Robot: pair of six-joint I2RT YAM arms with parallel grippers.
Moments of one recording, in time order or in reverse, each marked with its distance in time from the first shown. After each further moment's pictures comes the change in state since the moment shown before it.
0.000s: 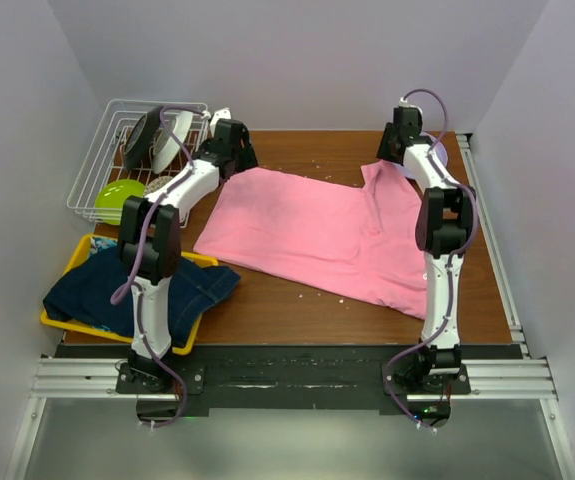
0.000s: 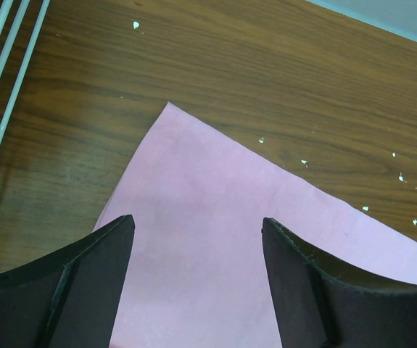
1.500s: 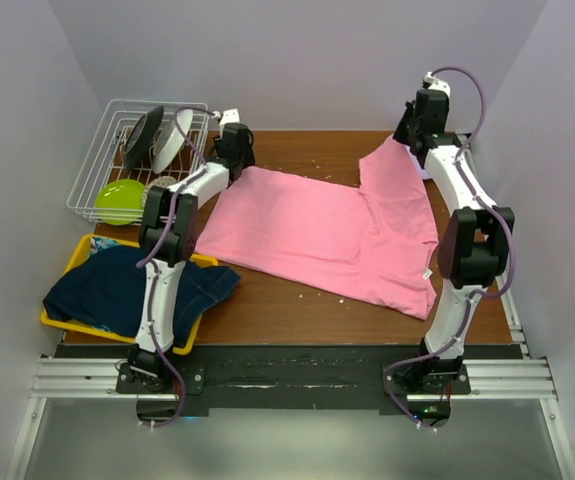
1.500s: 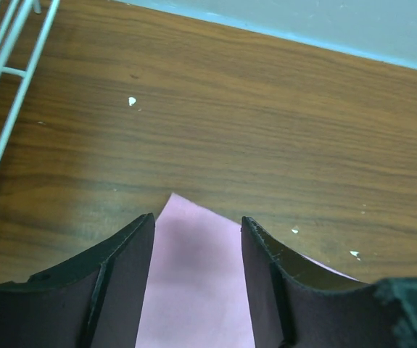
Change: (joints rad) left arm 0.024 0.267 0.166 0.216 -0.059 0.149; right arm -0.001 -0.424 -0.325 0.135 -0.015 0.052
